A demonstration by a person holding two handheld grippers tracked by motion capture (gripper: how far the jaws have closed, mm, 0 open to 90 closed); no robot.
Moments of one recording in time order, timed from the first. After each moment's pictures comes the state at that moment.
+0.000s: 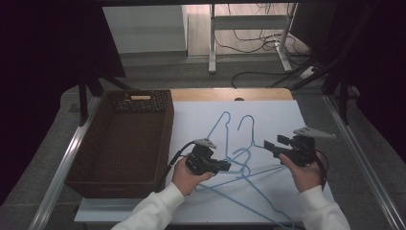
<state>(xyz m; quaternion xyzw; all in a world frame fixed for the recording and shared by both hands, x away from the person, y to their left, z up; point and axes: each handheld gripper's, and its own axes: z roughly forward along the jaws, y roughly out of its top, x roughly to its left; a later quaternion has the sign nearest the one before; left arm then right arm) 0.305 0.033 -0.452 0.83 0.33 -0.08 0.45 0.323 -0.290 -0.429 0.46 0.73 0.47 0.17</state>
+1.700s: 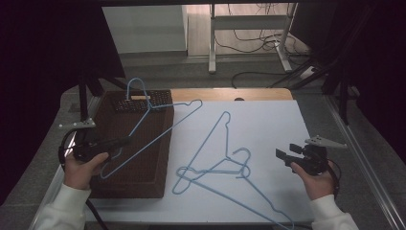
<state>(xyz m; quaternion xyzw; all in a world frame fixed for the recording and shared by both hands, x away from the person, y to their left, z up) 0.268 0.291 -0.391 0.71 0.46 0.01 0.53 0.316 -0.319 -0.449 0.48 0.74 0.44 0.17</state>
